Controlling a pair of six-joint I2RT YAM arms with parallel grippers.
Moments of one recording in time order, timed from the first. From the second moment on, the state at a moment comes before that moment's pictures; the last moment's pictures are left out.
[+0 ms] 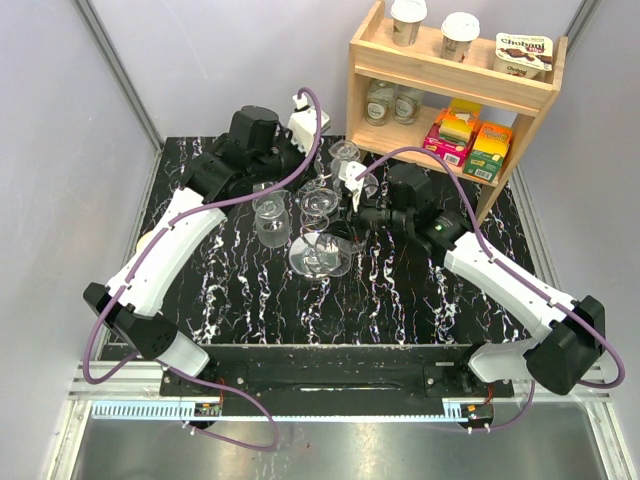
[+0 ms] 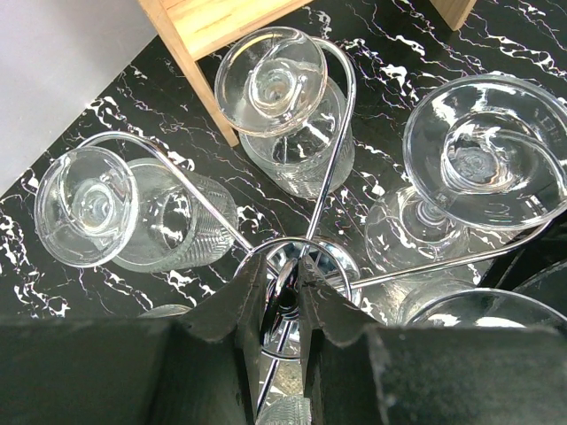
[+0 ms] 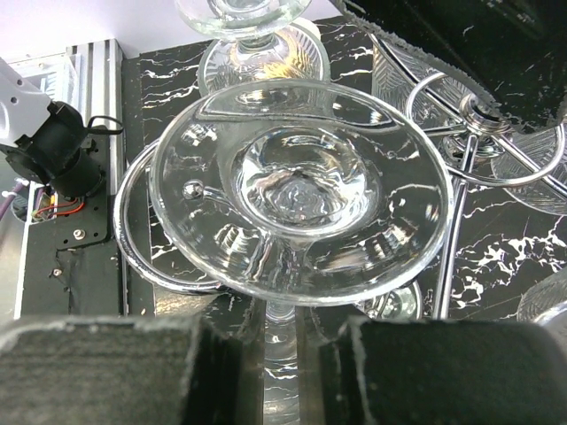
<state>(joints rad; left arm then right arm) -0.60 1.53 1.83 -0.79 0.20 0.19 0.70 1.33 1.20 -0.15 -0.65 -0.15</state>
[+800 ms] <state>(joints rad) -0.59 1.54 1.84 -0.81 0.16 0.20 0.67 1.35 1.06 0.24 -0.76 0.01</state>
